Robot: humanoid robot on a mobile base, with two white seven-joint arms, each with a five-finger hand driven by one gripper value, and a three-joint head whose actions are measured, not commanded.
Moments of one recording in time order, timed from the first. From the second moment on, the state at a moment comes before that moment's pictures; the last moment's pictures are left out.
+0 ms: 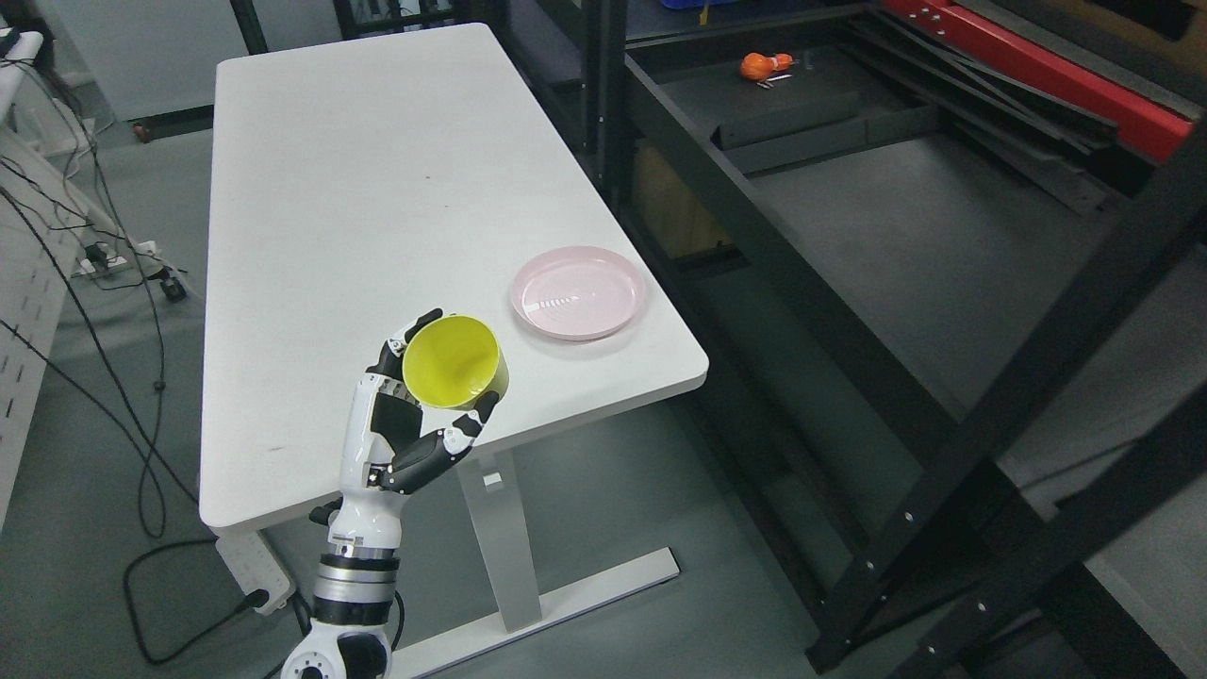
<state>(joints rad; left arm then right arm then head) -0.11 0.00 -0.05 -1.62 0.23 -0.46 -0.08 0.00 0.00 0.00 -0.24 0.00 0.09 -0.12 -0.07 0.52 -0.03</state>
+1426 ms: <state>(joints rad) -0.10 0.00 -0.07 -1.65 0.23 -0.44 -0.07 0.00 0.00 0.00 -0.24 0.00 0.09 -0.11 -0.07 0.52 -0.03</state>
